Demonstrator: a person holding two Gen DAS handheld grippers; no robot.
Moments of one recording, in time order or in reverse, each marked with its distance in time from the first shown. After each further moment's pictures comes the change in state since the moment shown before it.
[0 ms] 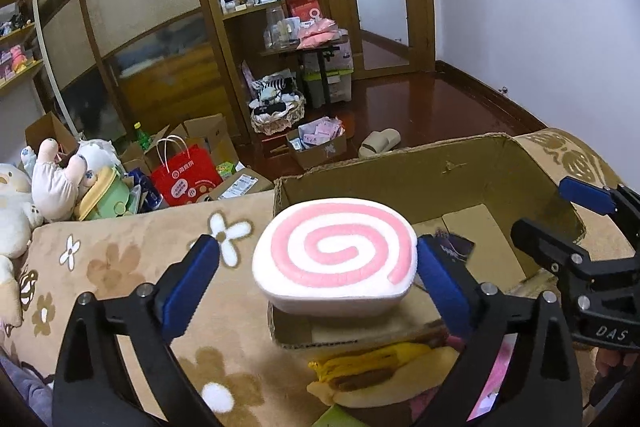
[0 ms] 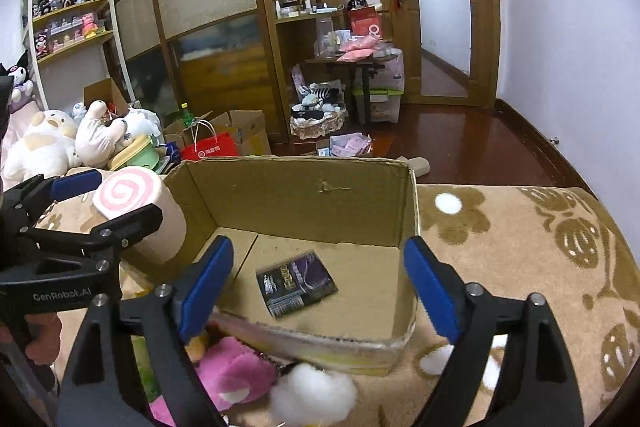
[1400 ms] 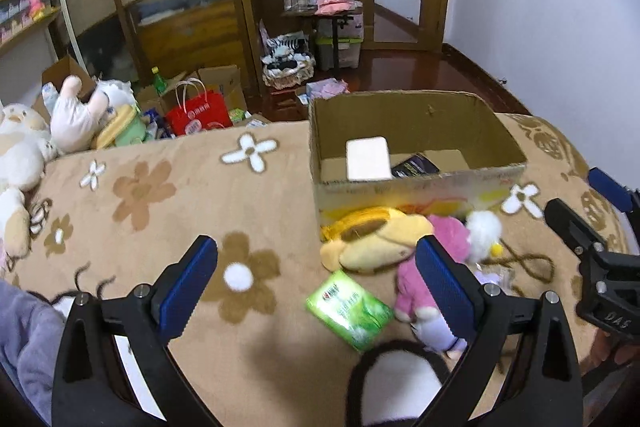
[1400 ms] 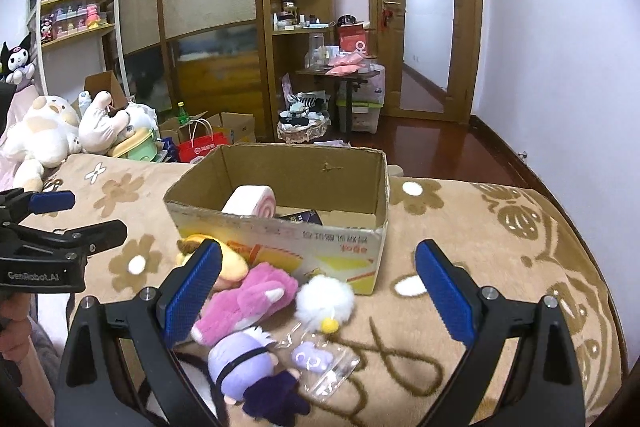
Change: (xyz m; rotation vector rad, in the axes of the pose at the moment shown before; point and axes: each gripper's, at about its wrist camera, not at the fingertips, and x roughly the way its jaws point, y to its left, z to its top) left arm -0.104 0.031 -0.056 -0.117 0.138 -0.035; right arm -0.115 0.039 -0.030 -0.046 -0.032 -0.097
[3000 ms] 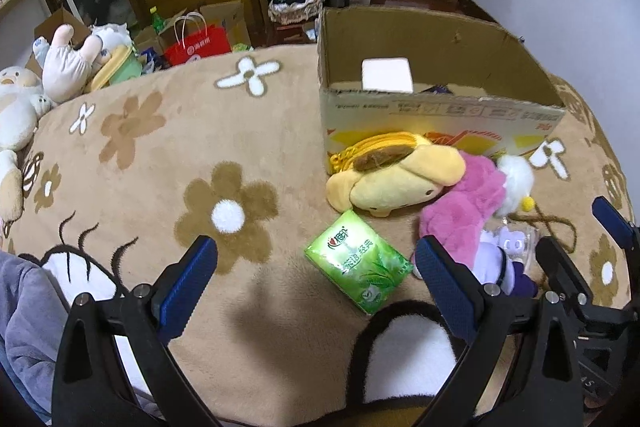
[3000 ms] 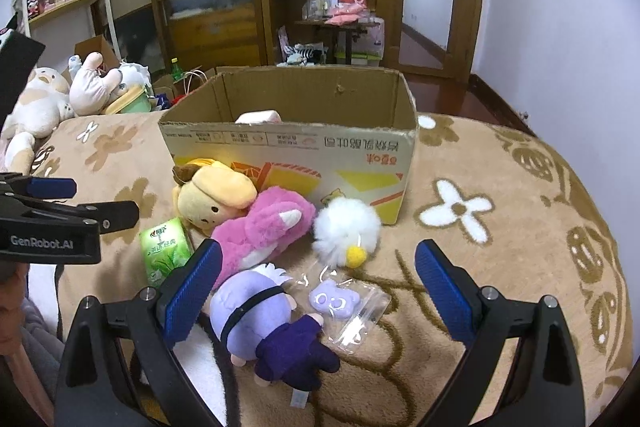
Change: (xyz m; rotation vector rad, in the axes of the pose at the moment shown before) left arm 0.054 0.005 -0.025 -0.027 0.236 0.038; right arm 0.033 0.022 -0.049 0.022 0.170 -0.015
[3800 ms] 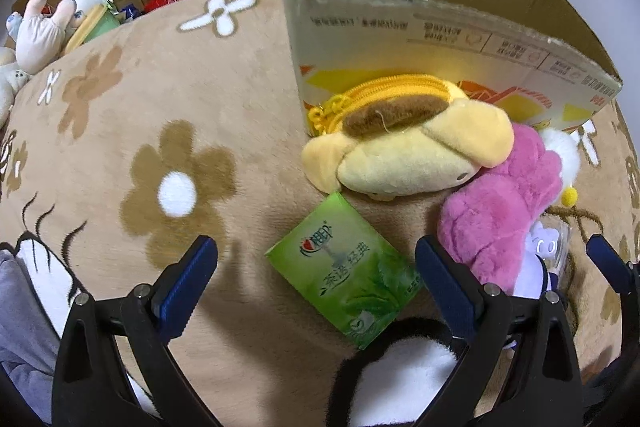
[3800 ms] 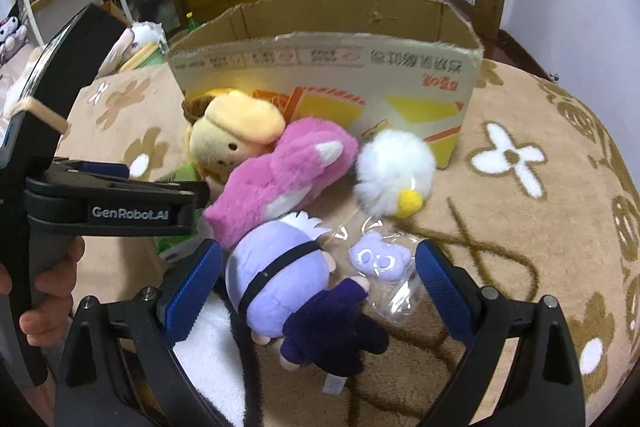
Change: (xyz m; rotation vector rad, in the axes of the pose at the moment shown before) left arm 0.076 -0.014 0.002 -0.014 0.178 -0.022; right arm 0.040 0.019 -0.020 -0.012 0.186 0.088
